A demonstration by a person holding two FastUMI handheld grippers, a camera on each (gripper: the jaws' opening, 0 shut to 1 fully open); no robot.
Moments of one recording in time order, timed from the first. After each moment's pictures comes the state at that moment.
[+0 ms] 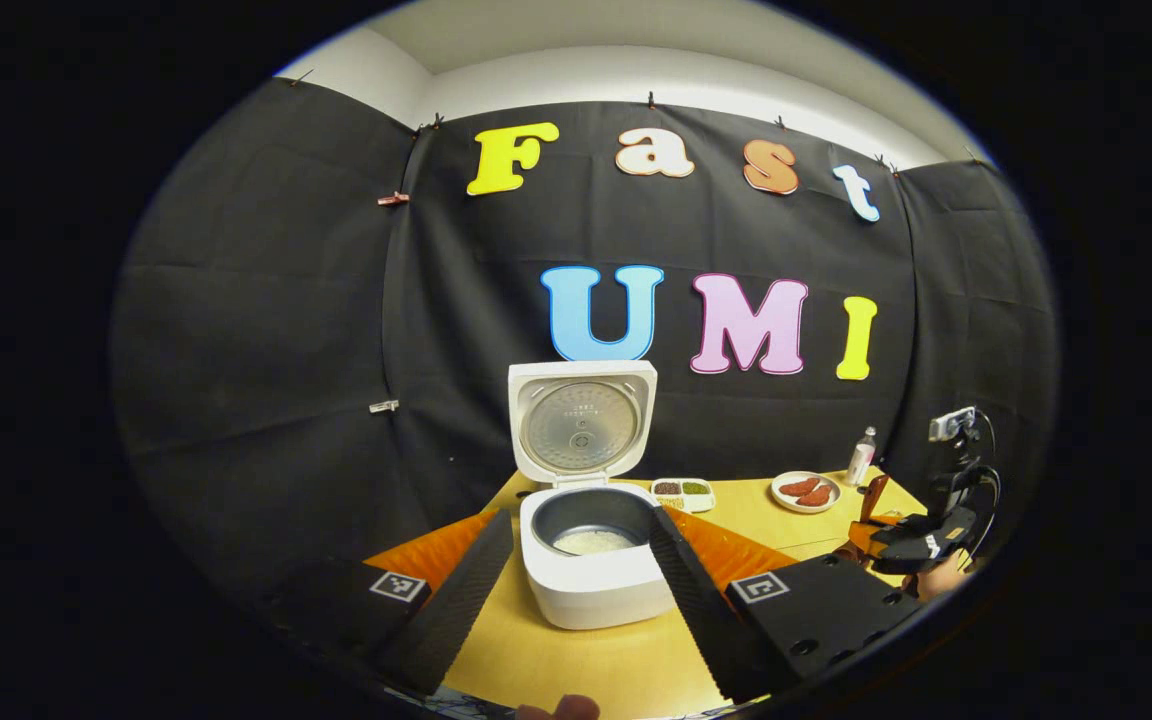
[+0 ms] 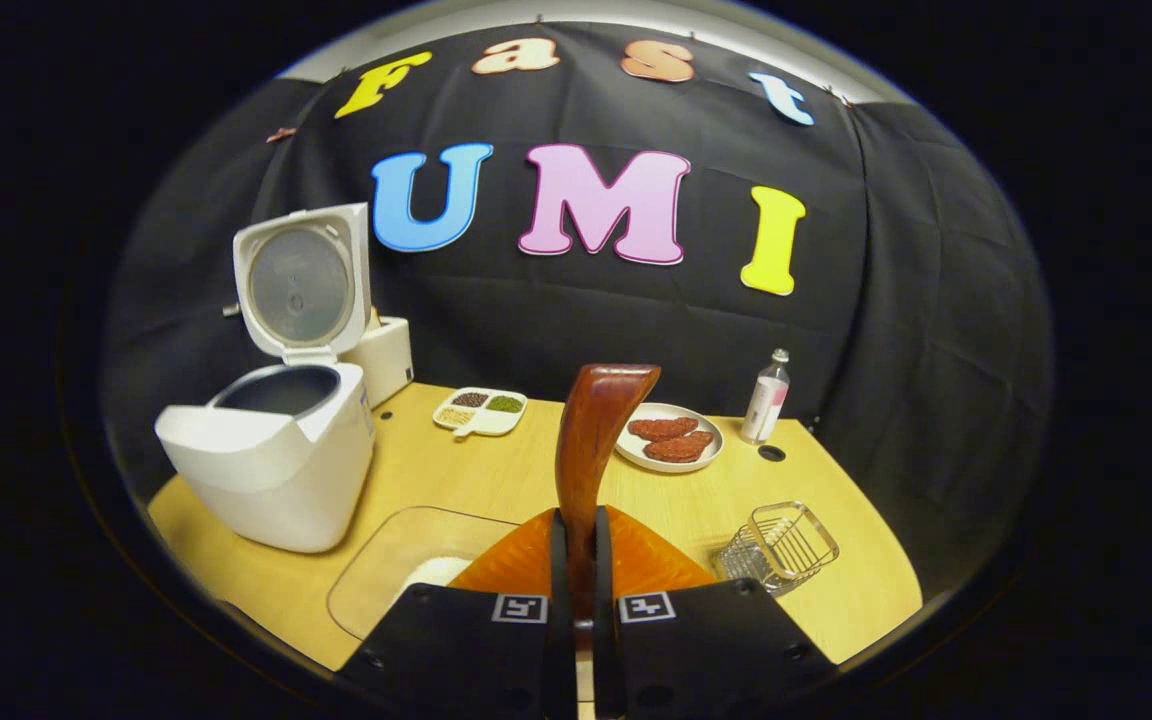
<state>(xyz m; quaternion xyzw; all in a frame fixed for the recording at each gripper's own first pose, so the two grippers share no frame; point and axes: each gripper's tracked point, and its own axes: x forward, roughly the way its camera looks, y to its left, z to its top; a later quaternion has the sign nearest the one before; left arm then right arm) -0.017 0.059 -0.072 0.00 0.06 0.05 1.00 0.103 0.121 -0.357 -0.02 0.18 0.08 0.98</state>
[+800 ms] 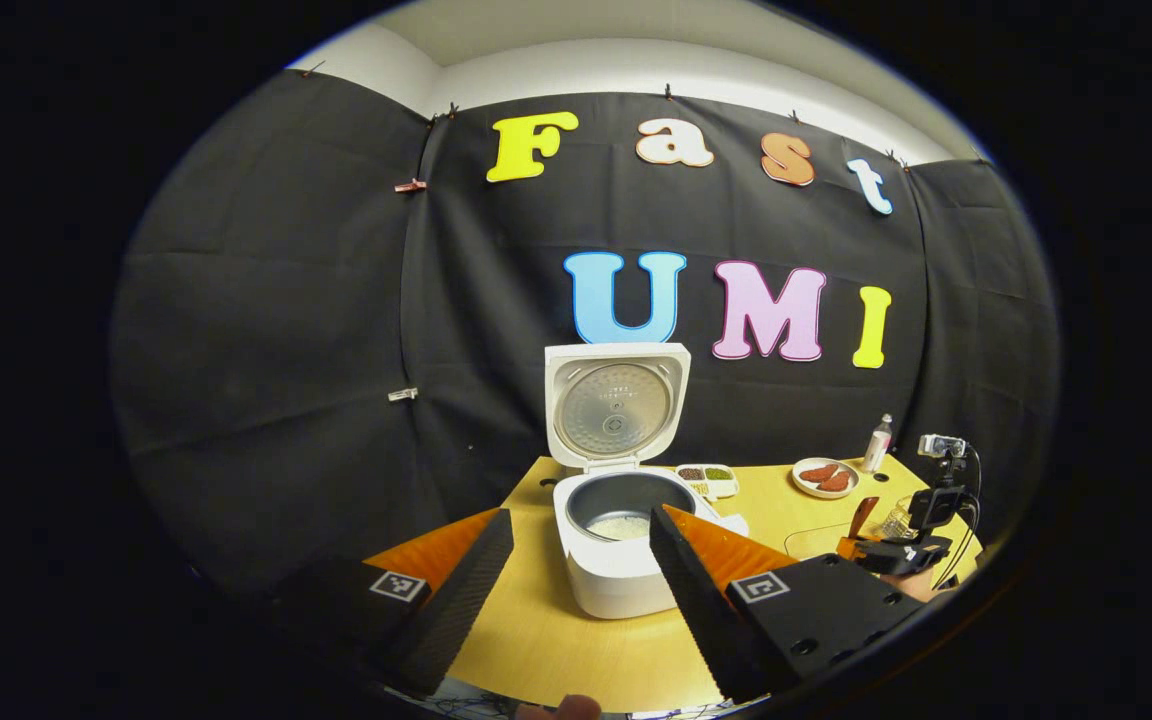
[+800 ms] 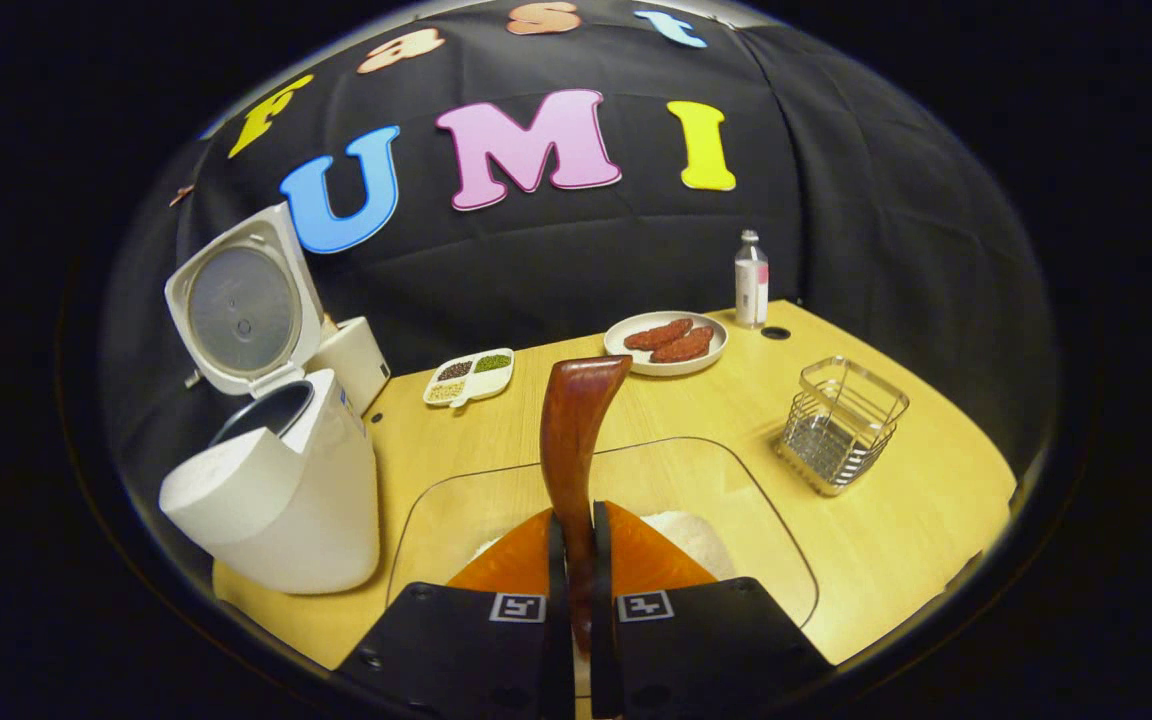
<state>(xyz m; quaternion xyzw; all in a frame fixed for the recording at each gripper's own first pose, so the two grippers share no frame) -0.025 0.100 -0.088 0.00 0.07 0.06 1.00 0.084 0.170 -0.411 0.20 0.28 0.00 0.94</state>
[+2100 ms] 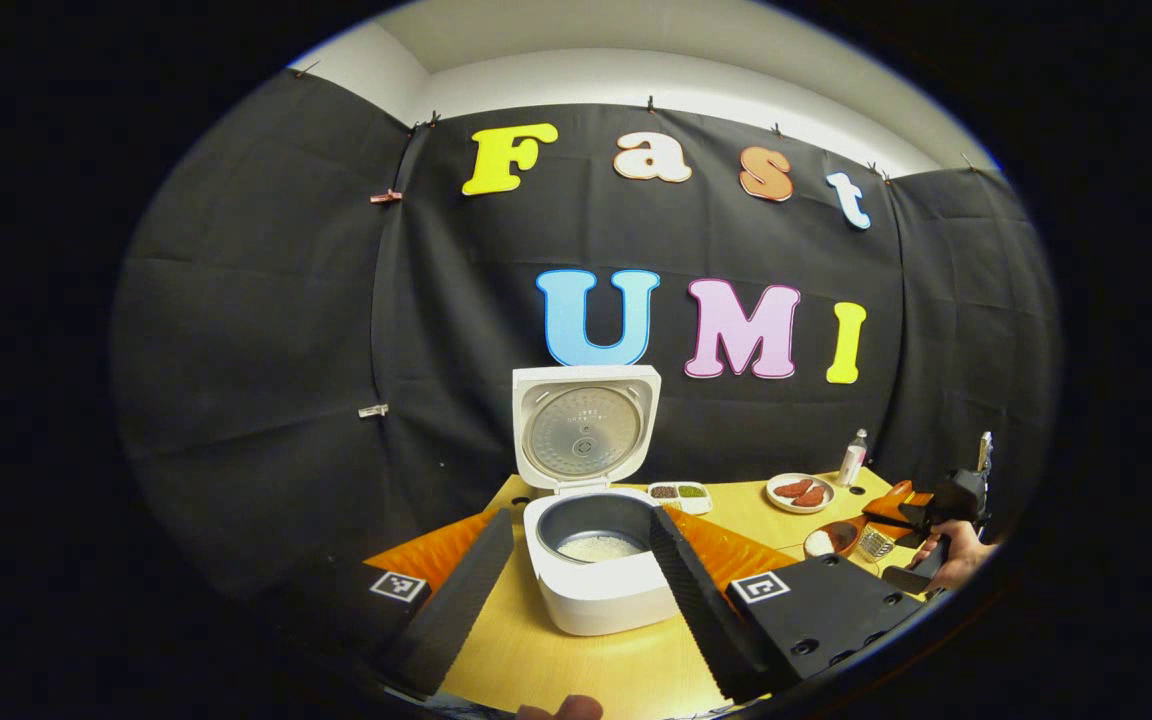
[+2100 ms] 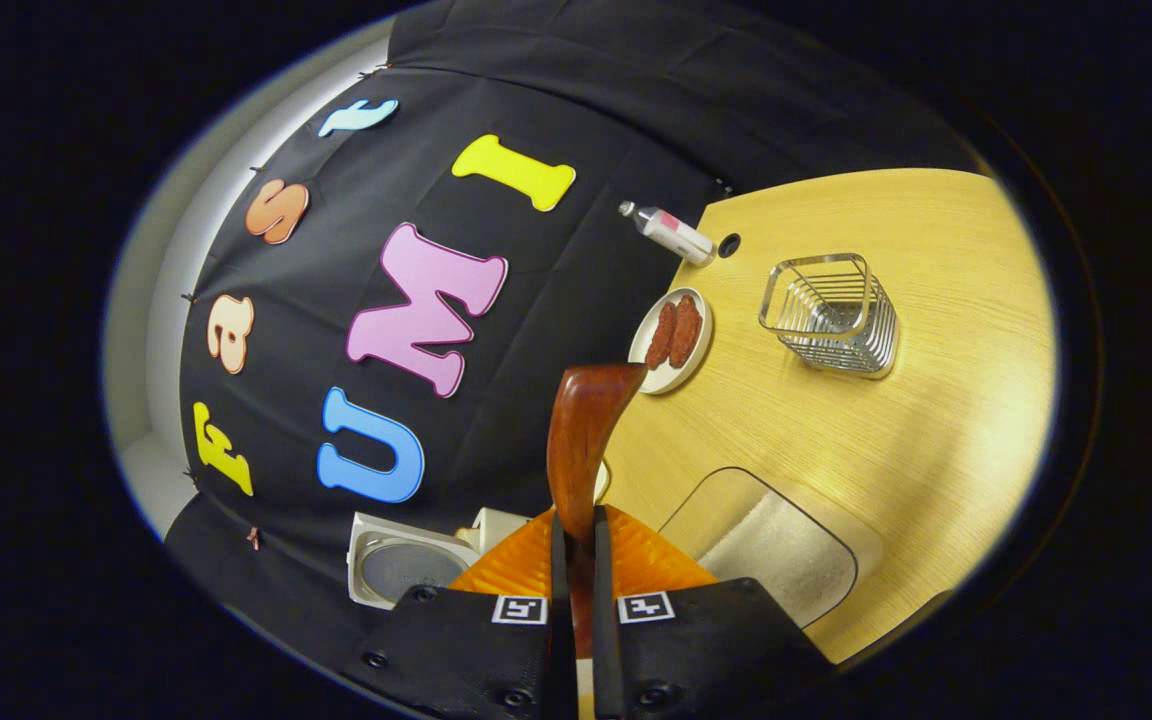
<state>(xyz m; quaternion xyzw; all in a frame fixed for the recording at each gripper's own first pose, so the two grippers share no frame) -0.010 0.082 -0.067 -0.01 0.04 0.02 1.00 0.103 0.104 -0.302 0.58 0.19 -0.01 0.79</state>
